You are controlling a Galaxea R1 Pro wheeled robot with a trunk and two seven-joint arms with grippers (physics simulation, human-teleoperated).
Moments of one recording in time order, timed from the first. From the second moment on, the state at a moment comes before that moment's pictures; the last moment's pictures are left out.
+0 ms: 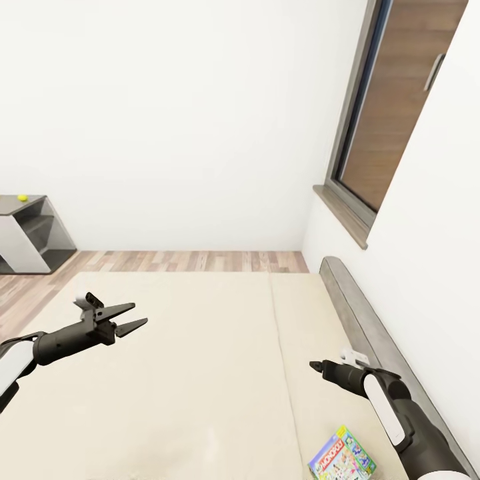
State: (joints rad) left arm -0.47 0.58 -0.11 -1.25 1.32 1.01 -0.87; right arm -0.41 -0.14 -0.04 -1.10 -0.48 0.75 0.04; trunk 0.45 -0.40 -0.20
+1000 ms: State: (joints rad) left arm -0.45 0.58 -0.11 -1.35 1.32 1.02 -0.88; right arm -0.41 -0.14 -0.04 -1.10 -0.48 0.75 0.04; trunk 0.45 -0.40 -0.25
